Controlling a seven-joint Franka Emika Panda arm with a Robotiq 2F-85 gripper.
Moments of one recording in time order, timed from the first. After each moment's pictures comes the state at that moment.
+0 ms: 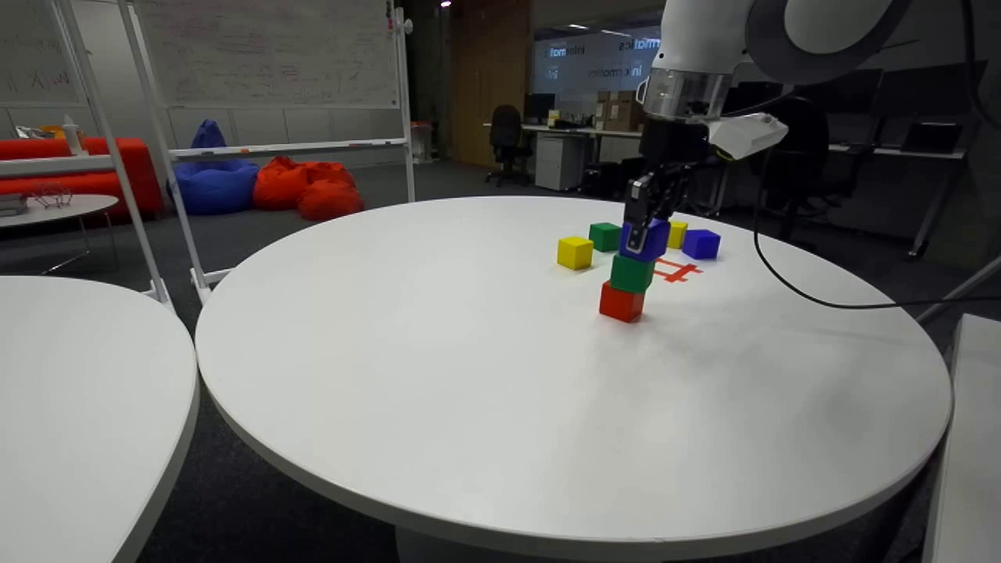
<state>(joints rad) 0.14 0.08 0.12 -2.45 -0.20 2.65 0.38</state>
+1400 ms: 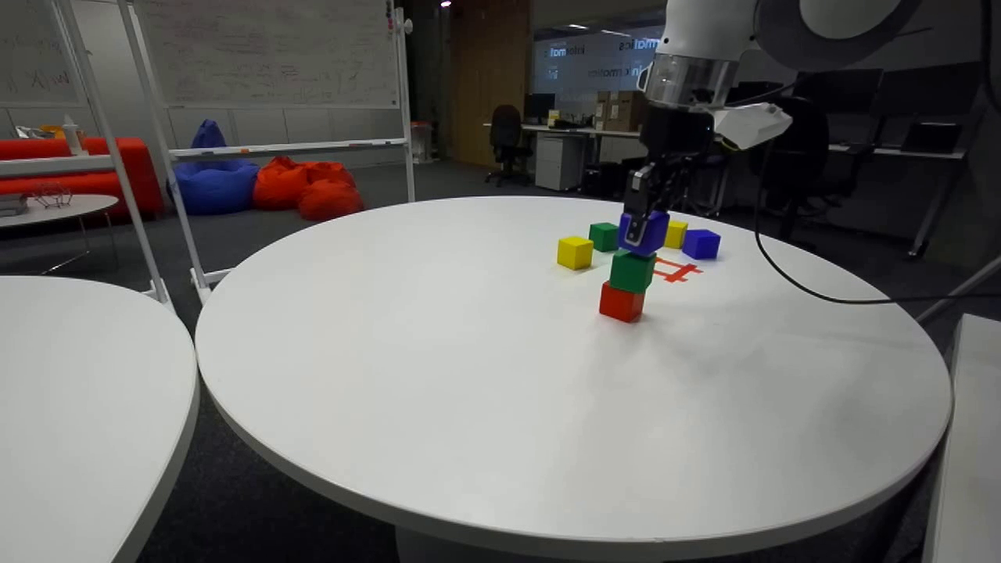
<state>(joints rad) 0.16 0.04 0.12 -2.46 -0.21 2.65 0.39</state>
